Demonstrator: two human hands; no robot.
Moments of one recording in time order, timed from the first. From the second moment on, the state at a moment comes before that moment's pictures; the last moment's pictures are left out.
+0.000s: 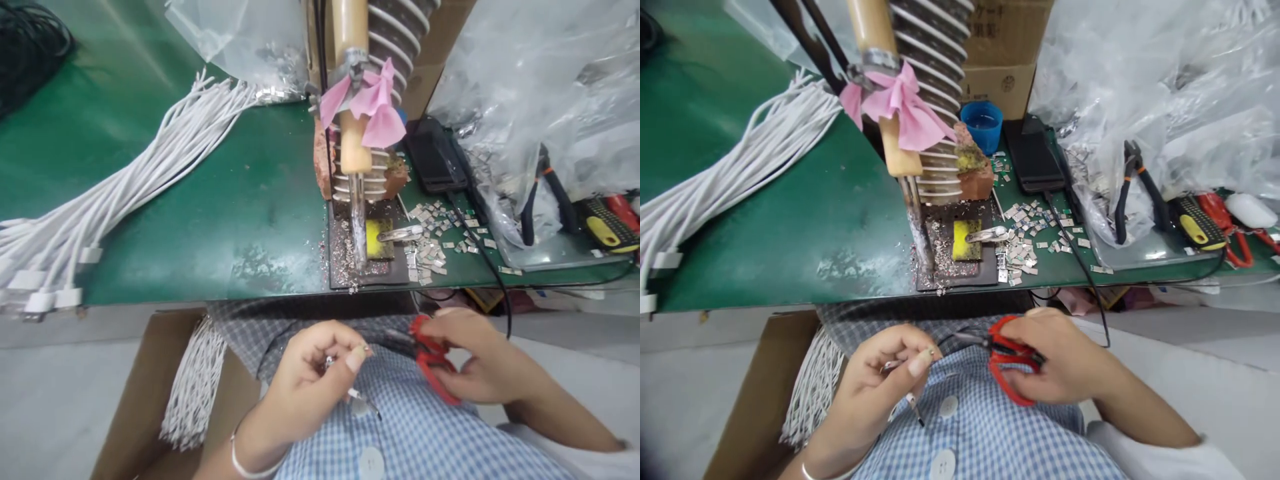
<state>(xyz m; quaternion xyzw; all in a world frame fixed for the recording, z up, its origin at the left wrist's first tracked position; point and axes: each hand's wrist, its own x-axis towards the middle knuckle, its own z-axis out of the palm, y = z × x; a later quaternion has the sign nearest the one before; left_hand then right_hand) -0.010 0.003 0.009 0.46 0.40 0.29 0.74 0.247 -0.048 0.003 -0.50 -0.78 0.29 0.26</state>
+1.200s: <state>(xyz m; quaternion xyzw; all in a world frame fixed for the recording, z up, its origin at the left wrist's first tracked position) -0.008 0.001 0.000 0.37 0.36 0.40 0.75 0.167 -0.051 -0.045 -0.41 -0.56 0.60 0.40</state>
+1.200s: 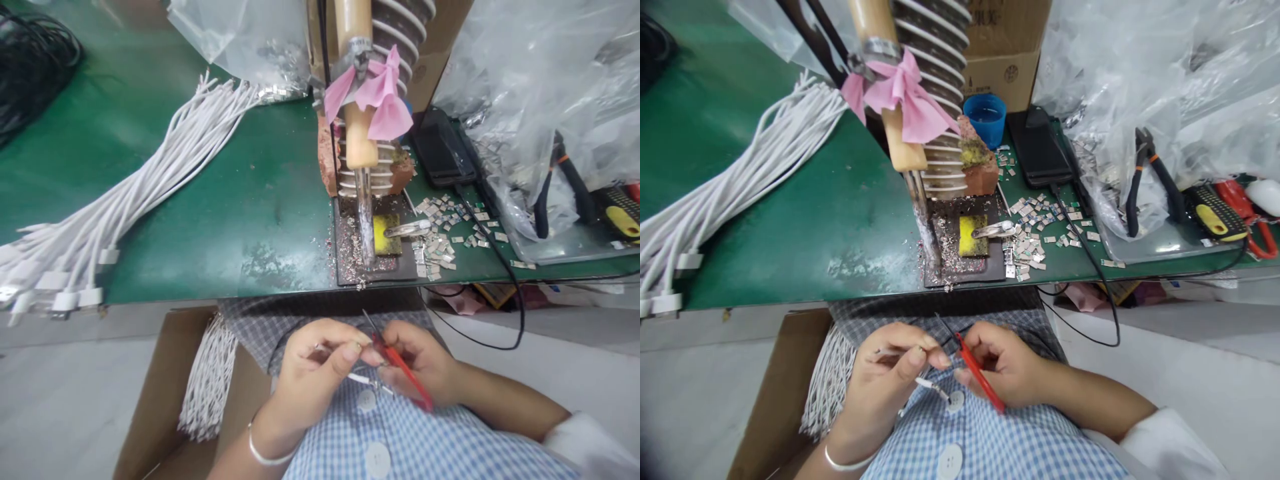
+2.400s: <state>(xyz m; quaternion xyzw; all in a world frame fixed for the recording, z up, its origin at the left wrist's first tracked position) -0.014 0.004 -0.005 0.34 0.36 0.30 0.82 0.208 -0.019 -0.031 -0.41 -0.85 0.17 0.28</state>
